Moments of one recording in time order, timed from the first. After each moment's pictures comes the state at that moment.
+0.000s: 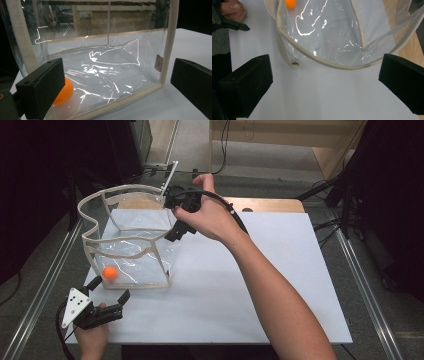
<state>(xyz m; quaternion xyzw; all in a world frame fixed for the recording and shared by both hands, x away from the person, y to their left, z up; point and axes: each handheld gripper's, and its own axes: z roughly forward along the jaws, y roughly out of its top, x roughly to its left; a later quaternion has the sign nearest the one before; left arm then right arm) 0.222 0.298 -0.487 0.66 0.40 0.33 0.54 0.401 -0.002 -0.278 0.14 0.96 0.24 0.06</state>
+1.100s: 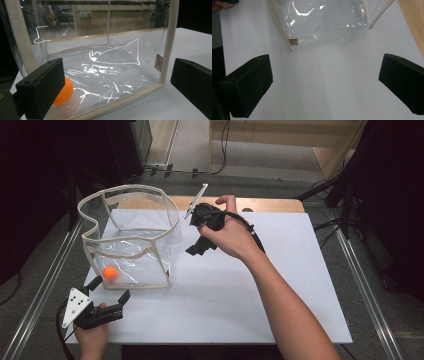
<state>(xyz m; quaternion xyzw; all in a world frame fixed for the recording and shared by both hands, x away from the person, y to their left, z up) 0.222 0.297 -0.487 0.67 0.39 0.33 0.54 0.388 -0.051 -0.329 0.16 0.95 0.26 0.05</state>
